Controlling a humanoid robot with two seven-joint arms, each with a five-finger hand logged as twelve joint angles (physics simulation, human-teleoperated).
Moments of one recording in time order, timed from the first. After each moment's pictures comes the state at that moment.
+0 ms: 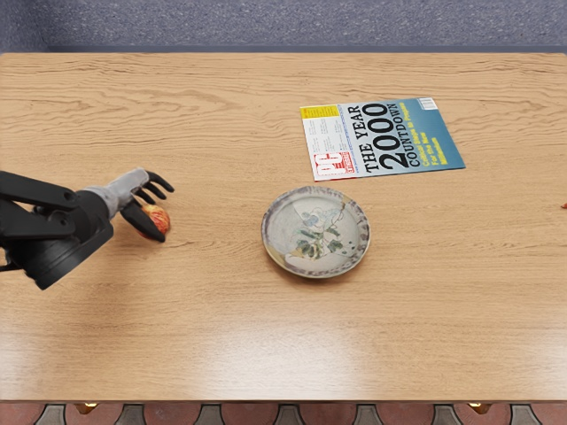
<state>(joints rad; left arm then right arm) -1.57 0.49 0.79 -1.52 0.07 0.61 0.06 -0.06 0.00 0.08 0.16 -0.04 0.09 -0.06</state>
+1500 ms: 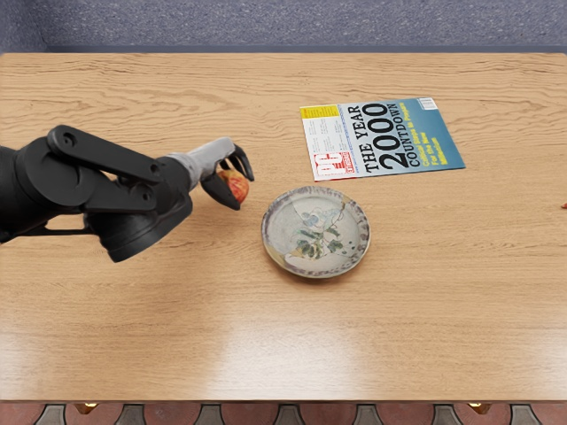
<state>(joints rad) -1.77 0.23 0.79 -1.52 0.00 0.61 0.07 -0.06 0.00 0.08 0.16 -0.04 0.09 -0.06</state>
